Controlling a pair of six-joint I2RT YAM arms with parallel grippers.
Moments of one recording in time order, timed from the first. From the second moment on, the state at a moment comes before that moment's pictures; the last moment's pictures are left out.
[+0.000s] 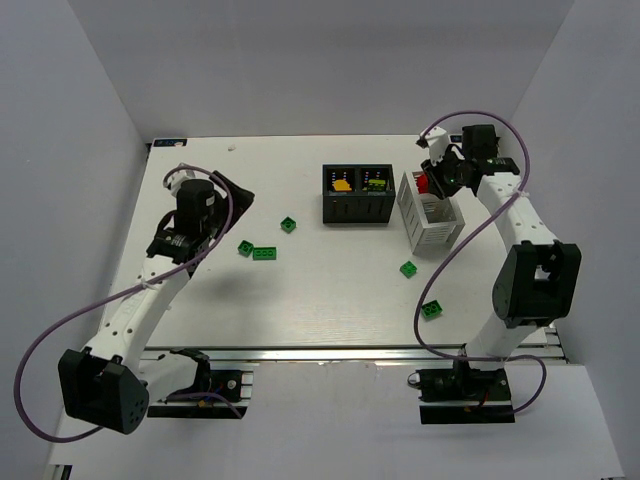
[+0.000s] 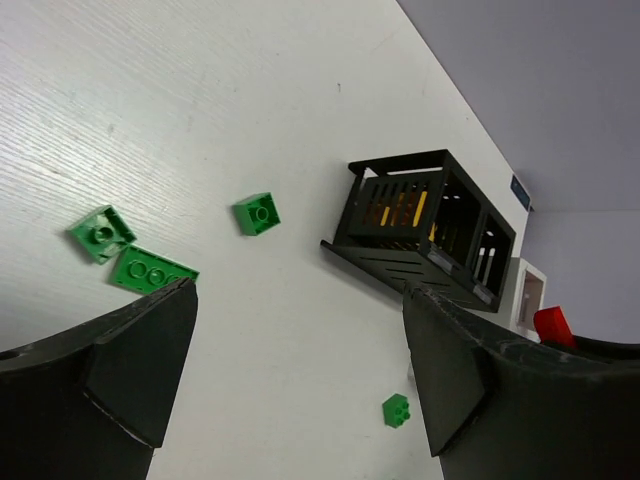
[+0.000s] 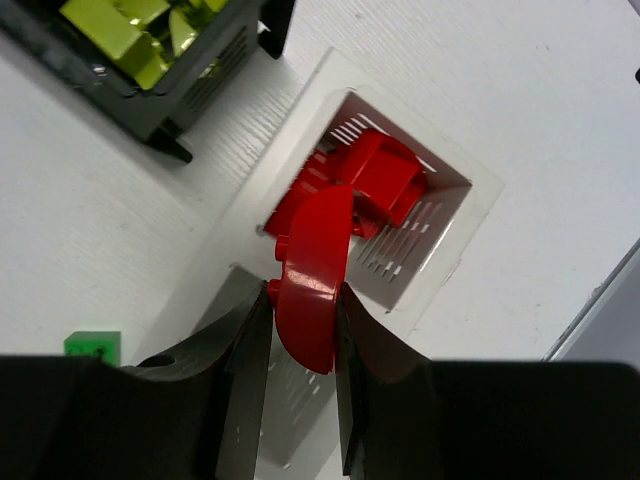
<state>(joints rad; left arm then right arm) -0.28 1.13 0.97 -0.34 -0.16 -0.96 0.07 1.66 1.46 -0.62 -0.34 -0.64</state>
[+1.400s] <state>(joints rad) -0.25 1.31 0.87 -0.51 -0.15 -0.84 0.01 1.26 1.07 -0.58 -0.92 -1.17</state>
